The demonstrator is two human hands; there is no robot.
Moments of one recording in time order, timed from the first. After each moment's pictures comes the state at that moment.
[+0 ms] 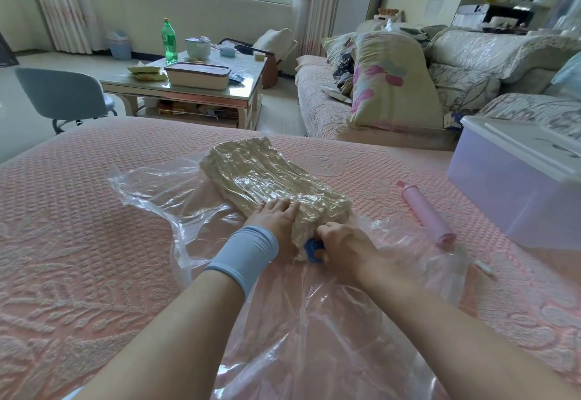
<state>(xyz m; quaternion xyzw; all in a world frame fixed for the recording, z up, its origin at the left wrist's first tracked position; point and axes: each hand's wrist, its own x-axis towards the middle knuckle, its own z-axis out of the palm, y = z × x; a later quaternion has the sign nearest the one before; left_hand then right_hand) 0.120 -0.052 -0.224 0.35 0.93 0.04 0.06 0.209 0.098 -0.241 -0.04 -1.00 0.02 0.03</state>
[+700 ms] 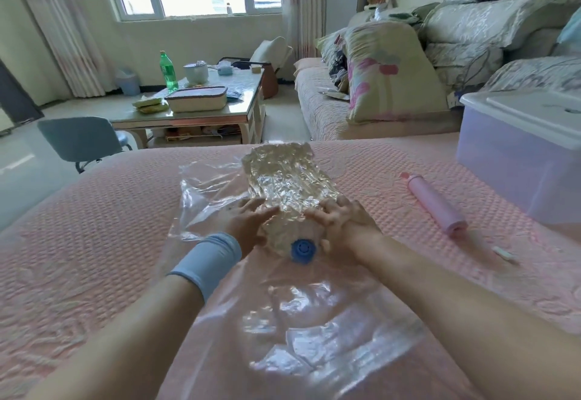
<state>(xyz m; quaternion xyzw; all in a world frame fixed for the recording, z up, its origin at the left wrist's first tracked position) 0.082 -0.086 -0.213 0.36 0.93 -0.05 -0.04 0.186 0.120 -0.223 -0.04 -1.00 -0.05 0.01</state>
